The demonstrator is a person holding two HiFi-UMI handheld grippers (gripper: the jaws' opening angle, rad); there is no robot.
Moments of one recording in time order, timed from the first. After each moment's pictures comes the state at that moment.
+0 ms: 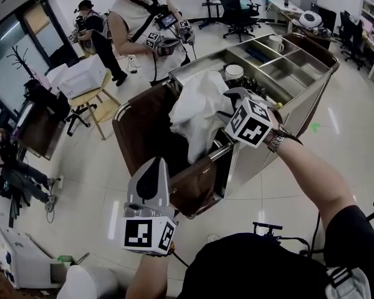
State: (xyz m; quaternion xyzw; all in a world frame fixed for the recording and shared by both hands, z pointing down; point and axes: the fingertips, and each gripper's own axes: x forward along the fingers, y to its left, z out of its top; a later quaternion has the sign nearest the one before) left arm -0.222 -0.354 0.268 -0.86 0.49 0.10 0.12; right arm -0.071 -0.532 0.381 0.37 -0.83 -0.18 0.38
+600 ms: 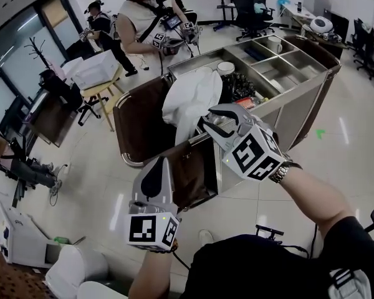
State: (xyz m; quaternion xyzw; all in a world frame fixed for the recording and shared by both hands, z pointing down) left arm -0.095 -0.279 0.307 -0.83 0.54 0.09 0.13; right arm -0.009 -0.363 0.319 0.33 -0.89 -0.27 0.17
